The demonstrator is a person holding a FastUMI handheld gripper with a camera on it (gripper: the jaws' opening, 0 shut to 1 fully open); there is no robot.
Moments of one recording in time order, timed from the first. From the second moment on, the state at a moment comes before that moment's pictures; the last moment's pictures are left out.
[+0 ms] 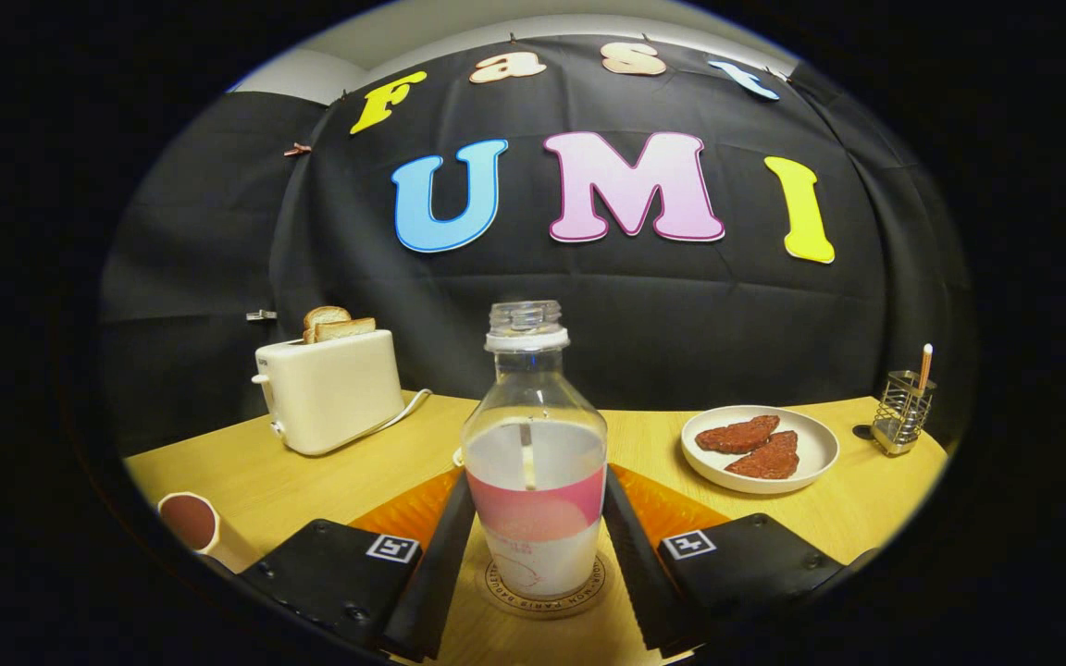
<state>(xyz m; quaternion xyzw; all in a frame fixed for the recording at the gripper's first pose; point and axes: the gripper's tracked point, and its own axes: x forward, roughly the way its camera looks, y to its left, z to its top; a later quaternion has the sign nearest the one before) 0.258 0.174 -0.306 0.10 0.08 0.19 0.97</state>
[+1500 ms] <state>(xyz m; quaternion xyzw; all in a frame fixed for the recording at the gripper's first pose) 0.095 0.065 -0.073 0.05 0.02 0.09 0.99</state>
